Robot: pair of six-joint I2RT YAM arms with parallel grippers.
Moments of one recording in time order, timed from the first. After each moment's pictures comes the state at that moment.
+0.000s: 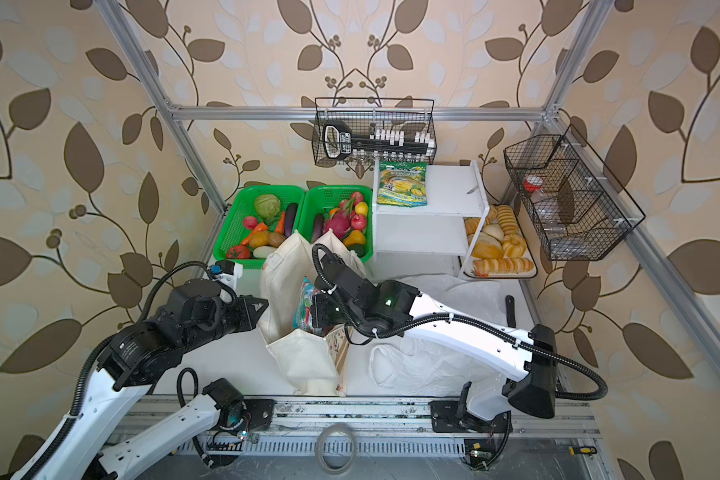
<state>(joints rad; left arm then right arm) -0.55 0.70 1.08 -1.06 -0.03 -0.69 1.12 1.47 1.44 -0.69 0.03 0.86</state>
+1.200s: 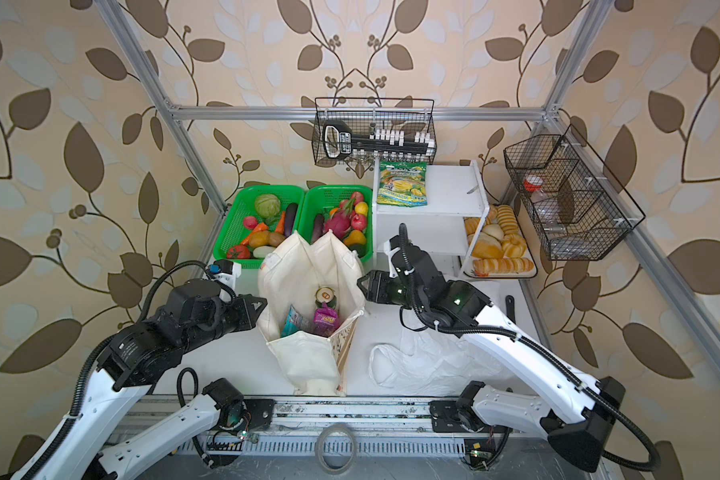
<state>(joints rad) -0.55 0.69 1.08 -1.05 -0.06 -0.69 0.79 1.17 1.17 -0.65 -0.06 0.77</state>
